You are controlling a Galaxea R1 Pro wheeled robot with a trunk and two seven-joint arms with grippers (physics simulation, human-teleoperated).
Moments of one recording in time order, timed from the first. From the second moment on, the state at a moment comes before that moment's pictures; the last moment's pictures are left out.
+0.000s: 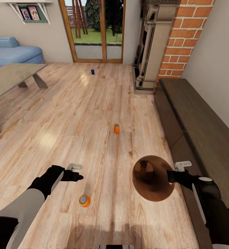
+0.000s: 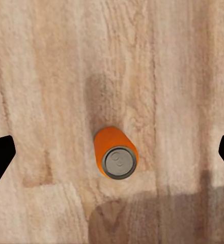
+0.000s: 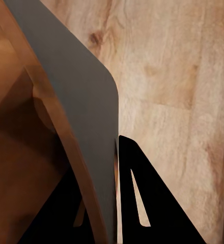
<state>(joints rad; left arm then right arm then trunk) -0.88 0.13 -0.15 -0.51 0.00 0.63 -0.32 -0.42 -0.13 -0.19 -1.48 0.20 0.77 0.48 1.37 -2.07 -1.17</state>
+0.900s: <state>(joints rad) -0.88 0.12 -0.15 -0.51 0.00 0.63 -0.31 -0.56 -0.13 -0.19 -1.56 0.31 0.95 0.49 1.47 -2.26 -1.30</state>
